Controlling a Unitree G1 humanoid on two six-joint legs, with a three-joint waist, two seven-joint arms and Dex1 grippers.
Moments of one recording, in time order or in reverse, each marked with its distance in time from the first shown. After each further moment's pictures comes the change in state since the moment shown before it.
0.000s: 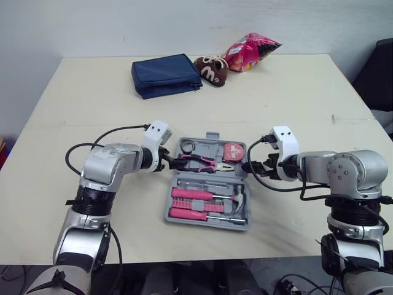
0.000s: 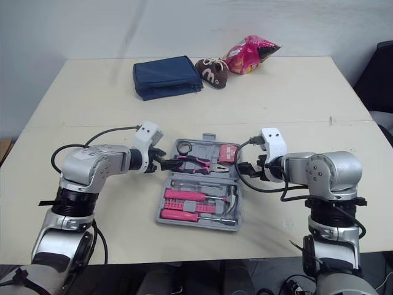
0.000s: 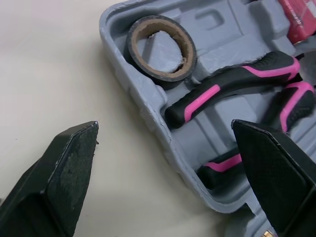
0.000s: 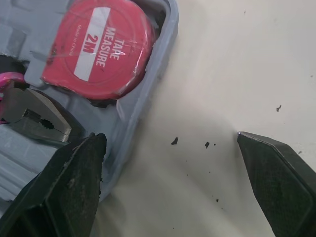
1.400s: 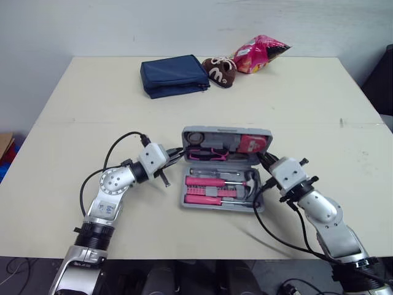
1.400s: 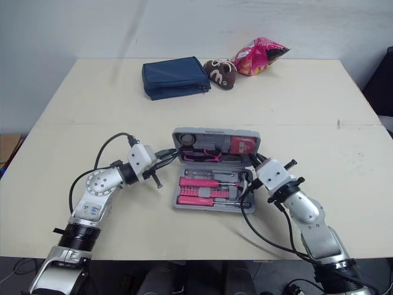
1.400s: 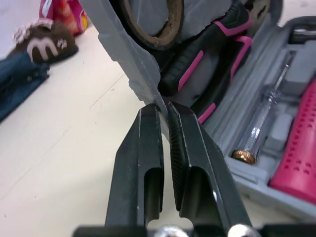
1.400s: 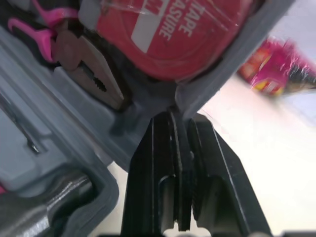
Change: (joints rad) left arm 0.350 -0.025 0.021 0.197 0.216 -1.508 -0.210; right arm 0.598 -0.114 0.242 0.060 -0.685 -1.843 0.101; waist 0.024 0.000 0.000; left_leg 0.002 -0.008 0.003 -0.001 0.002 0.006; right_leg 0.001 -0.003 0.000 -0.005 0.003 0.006
